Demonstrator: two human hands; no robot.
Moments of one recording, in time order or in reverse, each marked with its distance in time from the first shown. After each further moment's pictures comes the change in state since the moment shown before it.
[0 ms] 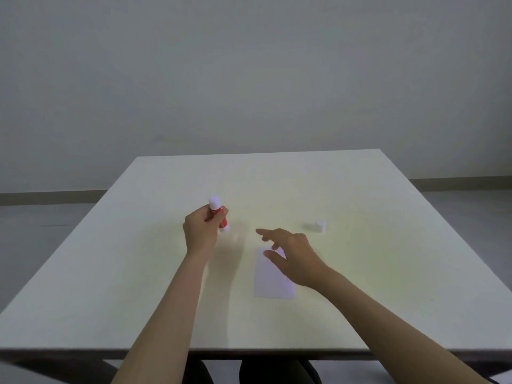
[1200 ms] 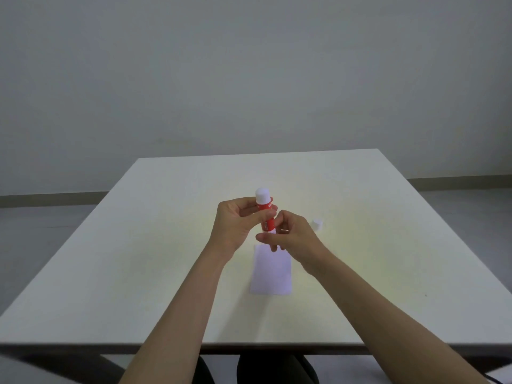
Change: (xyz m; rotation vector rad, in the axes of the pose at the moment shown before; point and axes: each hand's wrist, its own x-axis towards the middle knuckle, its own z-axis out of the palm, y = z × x) left_hand -0.053 0.077 0.009 -0.396 -0.460 0.086; right_hand 0.009 -0.014 -0.026 0.827 0.132 0.215
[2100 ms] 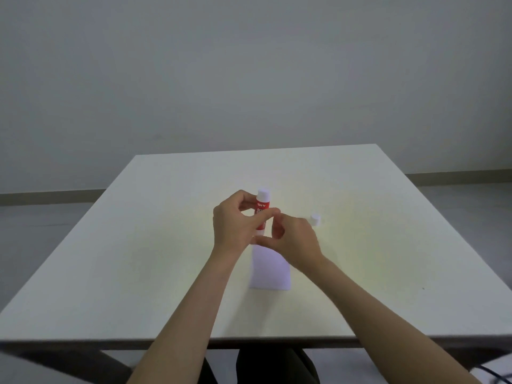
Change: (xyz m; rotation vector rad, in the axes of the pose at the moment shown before) left_hand -0.006 -0.014 0.011 0.411 0.268 0.108; right_hand -0.009 0.010 0.008 -0.744 0.162 -0.112
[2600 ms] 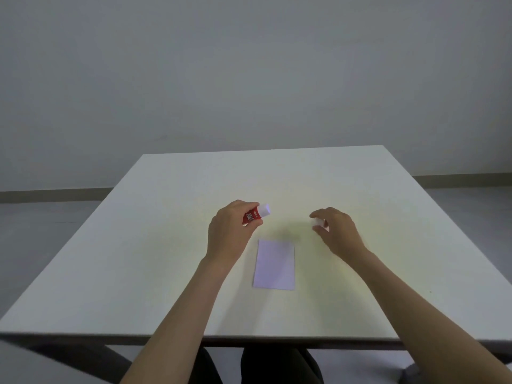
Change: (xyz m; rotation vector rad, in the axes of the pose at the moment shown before) left_hand 0.002 -0.027 -0.013 0.441 -0.073 0.194; right_hand 0.021 0.087 -0.026 -0.135 0.096 0.027
